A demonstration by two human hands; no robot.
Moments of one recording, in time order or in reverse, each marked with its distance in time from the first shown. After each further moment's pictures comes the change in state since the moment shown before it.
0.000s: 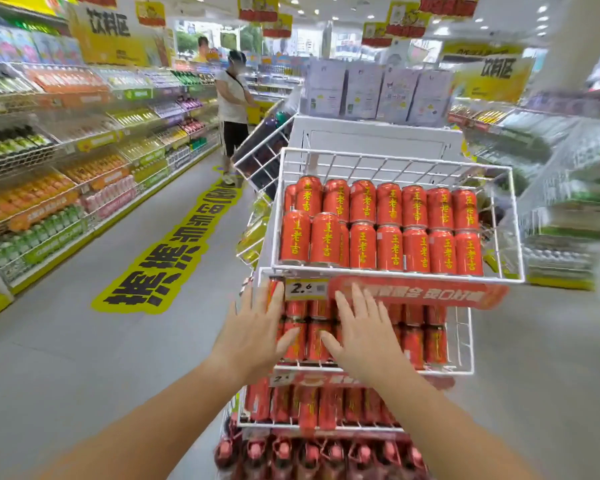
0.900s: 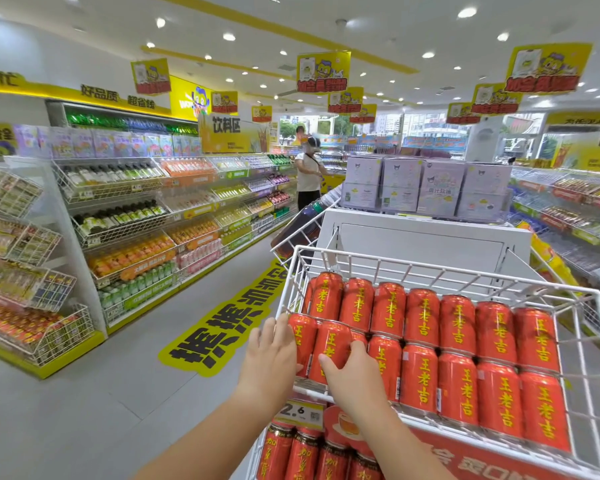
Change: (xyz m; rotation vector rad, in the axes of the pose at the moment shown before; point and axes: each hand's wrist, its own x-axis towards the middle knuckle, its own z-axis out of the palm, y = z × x) left_hand 0.145 0.029 -0.030 0.347 0.022 -0.319; right_hand 0.160 0.034 -0.037 0.815 -0.008 0.149
